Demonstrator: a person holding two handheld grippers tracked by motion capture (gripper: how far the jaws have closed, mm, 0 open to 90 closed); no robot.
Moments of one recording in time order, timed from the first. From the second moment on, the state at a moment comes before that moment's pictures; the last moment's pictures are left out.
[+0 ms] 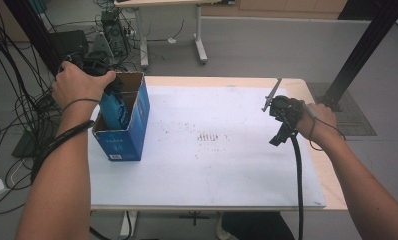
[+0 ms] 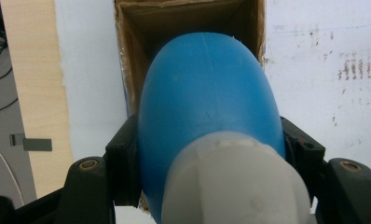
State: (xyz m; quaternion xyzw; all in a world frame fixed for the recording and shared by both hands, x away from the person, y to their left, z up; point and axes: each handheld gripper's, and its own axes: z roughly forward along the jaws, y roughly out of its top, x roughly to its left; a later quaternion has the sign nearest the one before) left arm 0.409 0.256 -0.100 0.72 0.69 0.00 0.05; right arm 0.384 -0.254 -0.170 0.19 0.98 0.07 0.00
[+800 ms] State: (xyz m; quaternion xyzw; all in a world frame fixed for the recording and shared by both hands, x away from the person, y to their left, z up) left arm 0.419 0.254 -0.147 0.73 0.68 -0.01 0.03; right arm 0.388 -0.256 -0.182 0.19 0.98 0.06 -0.01
